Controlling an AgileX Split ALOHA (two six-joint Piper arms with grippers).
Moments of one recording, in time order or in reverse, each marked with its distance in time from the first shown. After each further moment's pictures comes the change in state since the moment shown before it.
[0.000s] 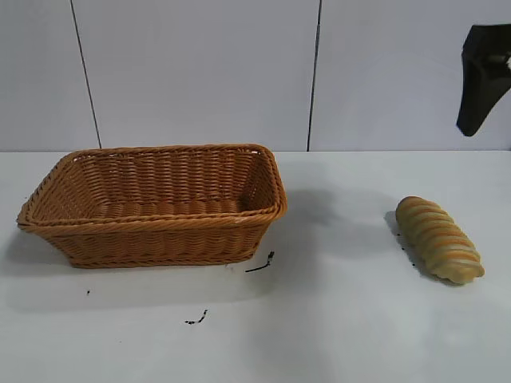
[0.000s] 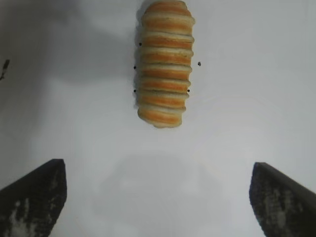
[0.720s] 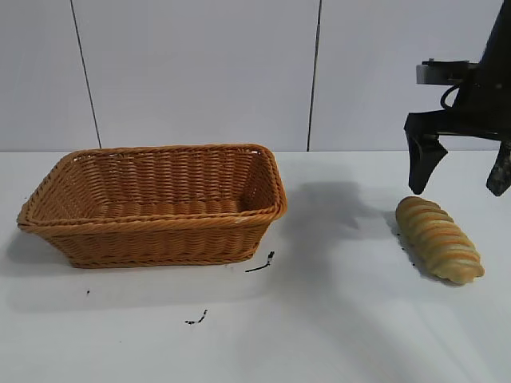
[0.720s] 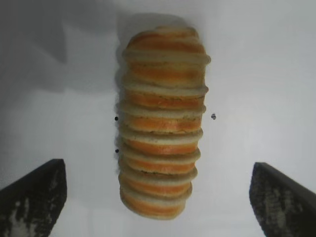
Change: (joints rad) left arm 0.000 0.000 0.000 0.000 0.000 0.000; right arm 0.000 0.218 -0.009 0.011 -0.174 -0.029
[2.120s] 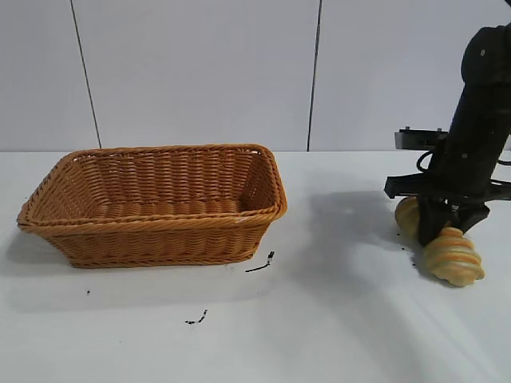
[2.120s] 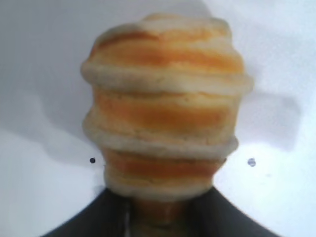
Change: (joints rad) left arm 0.000 0.000 0.000 0.000 0.000 0.000; right arm 0.000 0.000 -0.047 0.009 0.104 -0.019
